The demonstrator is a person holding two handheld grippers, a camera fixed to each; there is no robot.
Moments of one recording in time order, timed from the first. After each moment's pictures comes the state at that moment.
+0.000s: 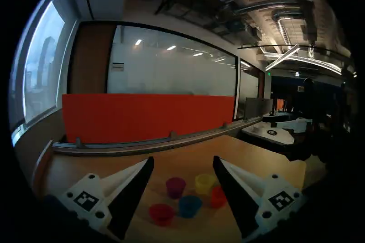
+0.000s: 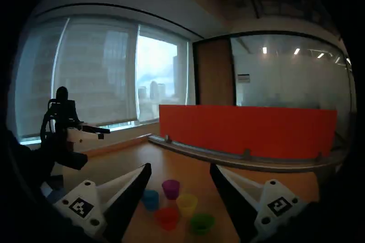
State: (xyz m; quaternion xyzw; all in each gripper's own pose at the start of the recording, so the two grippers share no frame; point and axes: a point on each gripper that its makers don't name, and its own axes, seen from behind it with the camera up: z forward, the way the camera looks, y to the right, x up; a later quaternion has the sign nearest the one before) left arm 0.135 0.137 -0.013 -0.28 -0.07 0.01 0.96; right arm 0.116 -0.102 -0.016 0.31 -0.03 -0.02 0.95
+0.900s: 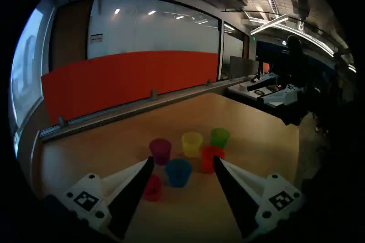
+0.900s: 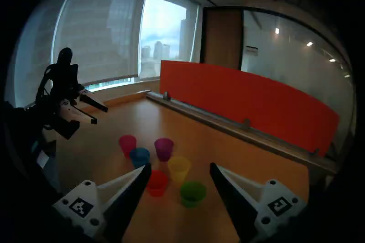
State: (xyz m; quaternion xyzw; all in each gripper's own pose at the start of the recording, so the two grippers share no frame) left arm 0.035 0.159 -0.024 -0.34 -0.20 0.08 0.91; right arm 0.036 -0.086 -0.014 0.30 -0.16 -0.11 0.93
